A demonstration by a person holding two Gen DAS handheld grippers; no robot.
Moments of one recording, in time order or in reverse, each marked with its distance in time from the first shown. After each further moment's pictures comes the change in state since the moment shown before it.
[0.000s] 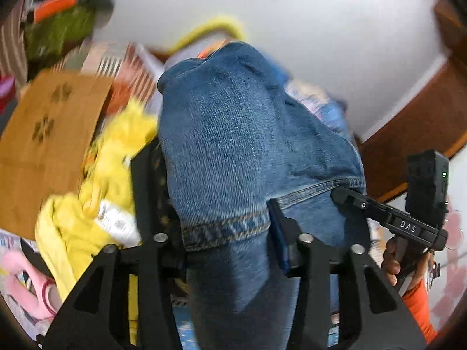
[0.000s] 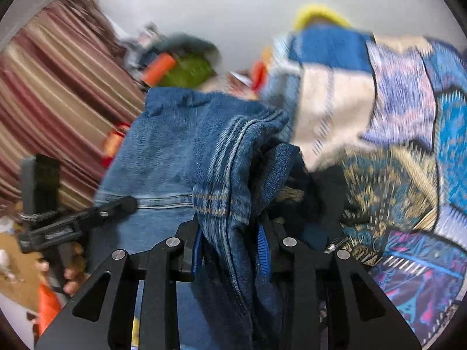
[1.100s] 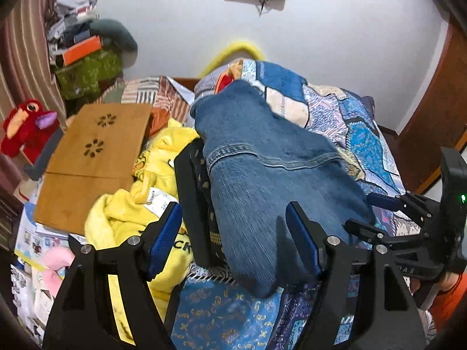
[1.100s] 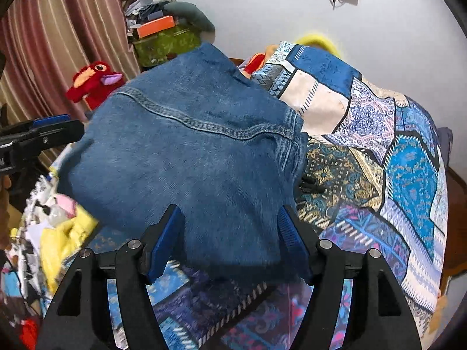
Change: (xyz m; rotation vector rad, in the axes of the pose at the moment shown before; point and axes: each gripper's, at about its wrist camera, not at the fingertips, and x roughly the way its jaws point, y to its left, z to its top) left arm -0.074 -0.049 -0.074 0.146 -0.185 0.245; right arm -0.032 0.053 -0.073 -0.321 0.002 -0.307
